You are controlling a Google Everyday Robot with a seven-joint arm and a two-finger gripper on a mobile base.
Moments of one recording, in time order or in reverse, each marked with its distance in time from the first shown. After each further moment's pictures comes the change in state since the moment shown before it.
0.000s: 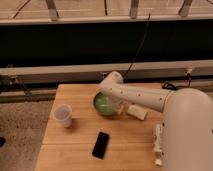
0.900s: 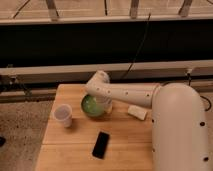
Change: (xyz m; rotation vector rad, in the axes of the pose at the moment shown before) arm -0.049 -0.033 -0.023 0.018 0.011 -0.154
